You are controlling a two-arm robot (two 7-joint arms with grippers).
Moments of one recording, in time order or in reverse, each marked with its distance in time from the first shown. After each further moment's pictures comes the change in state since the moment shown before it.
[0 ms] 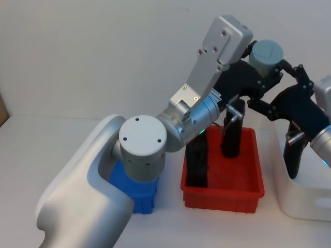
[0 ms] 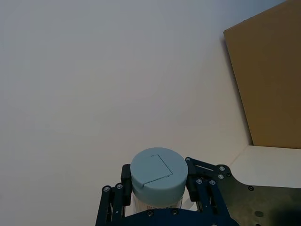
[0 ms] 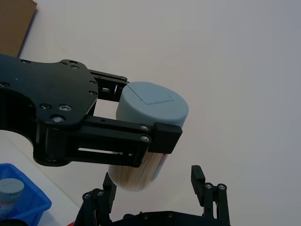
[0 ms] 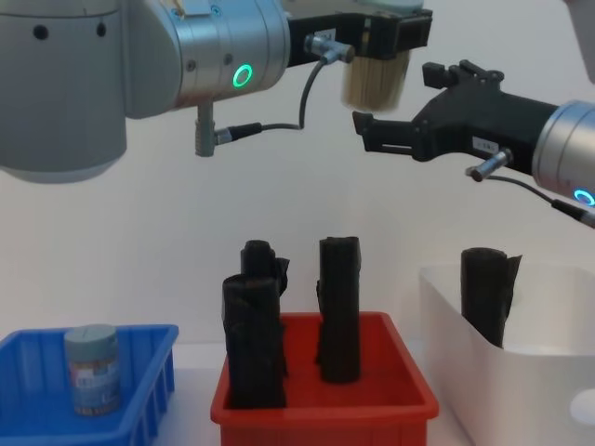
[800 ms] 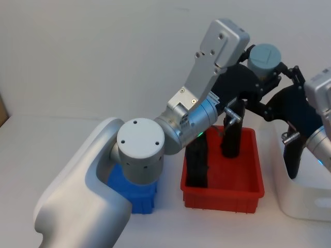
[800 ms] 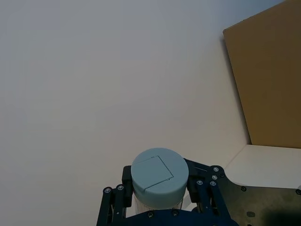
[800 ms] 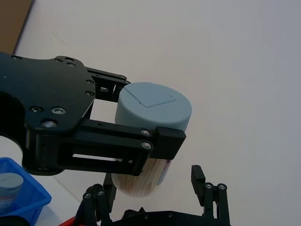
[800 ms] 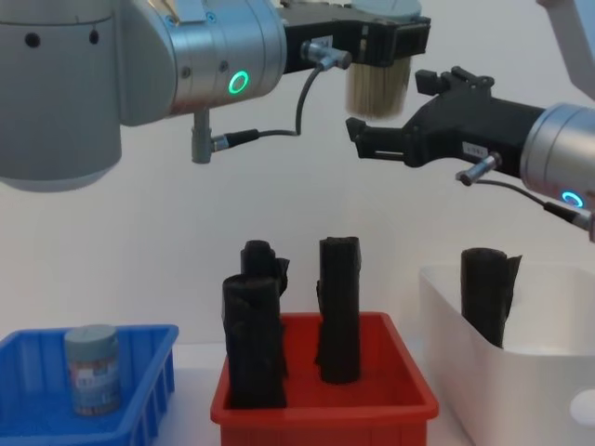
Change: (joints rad) left arm 0.011 0.007 -0.002 -0.007 -0.011 -0.005 0.002; right arm 0.006 -0.010 -0.013 0.001 -0.030 0.042 -0.014
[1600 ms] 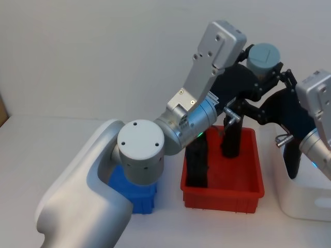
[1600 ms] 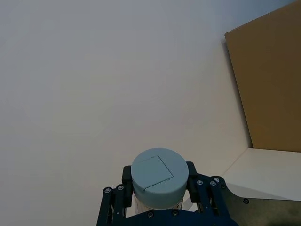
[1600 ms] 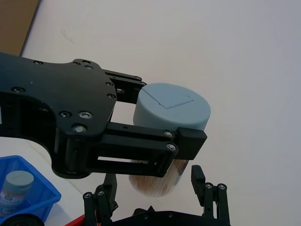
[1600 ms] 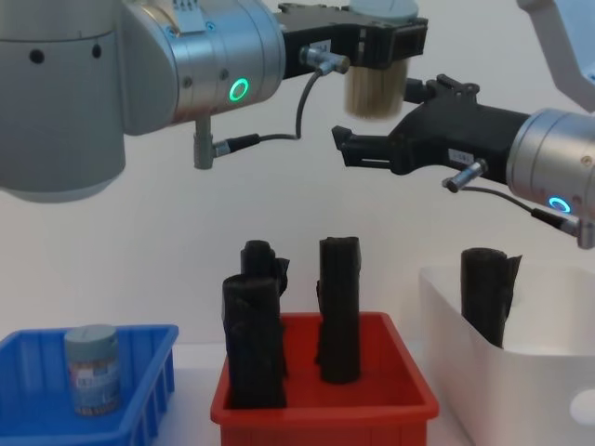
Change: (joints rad) left arm -0.001 -0.005 -0.002 0.023 -0.009 -0.034 0.004; right arm -0.004 -0.009 -0.015 -0.008 -0.003 0.023 0.007
